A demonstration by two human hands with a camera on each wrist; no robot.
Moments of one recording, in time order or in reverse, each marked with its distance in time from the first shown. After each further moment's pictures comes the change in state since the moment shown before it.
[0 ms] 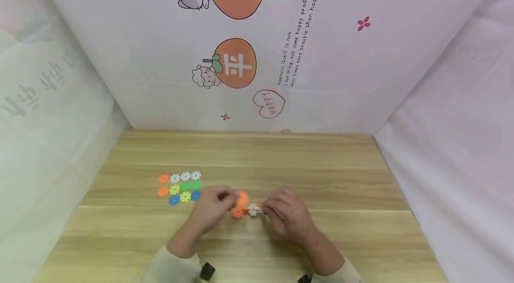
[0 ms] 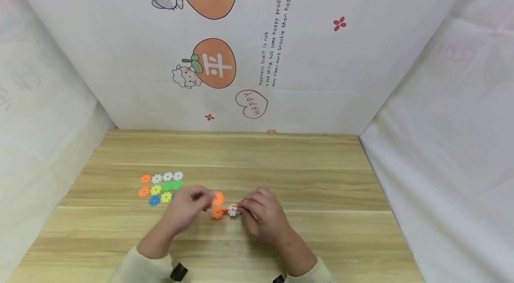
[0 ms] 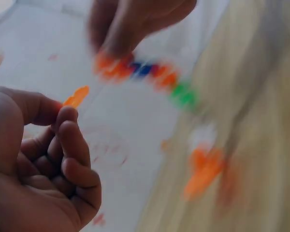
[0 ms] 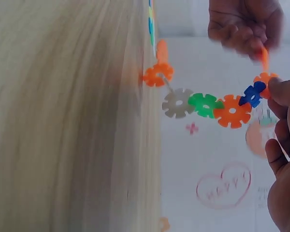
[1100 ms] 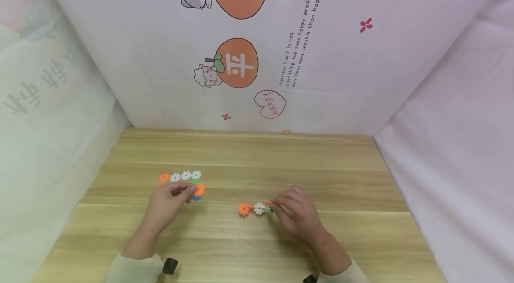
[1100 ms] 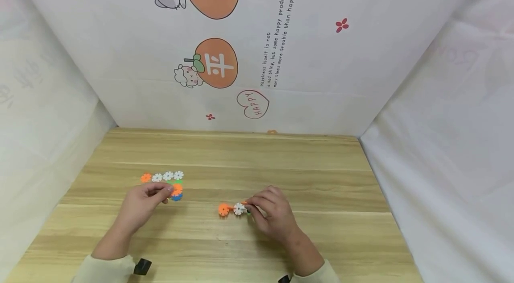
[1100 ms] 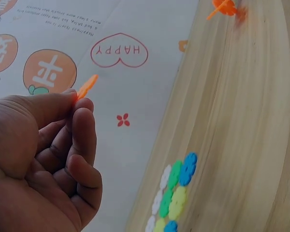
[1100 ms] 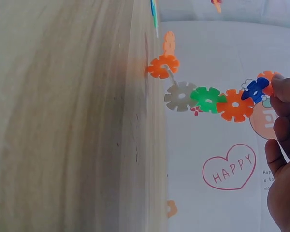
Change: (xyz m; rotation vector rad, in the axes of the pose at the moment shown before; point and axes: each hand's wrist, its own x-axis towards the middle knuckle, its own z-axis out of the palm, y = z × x) left_hand -0.027 -0.044 -0.083 0.128 0.230 -0.098; right_hand -0.006 0.006 -0.008 0.028 0.039 0.075
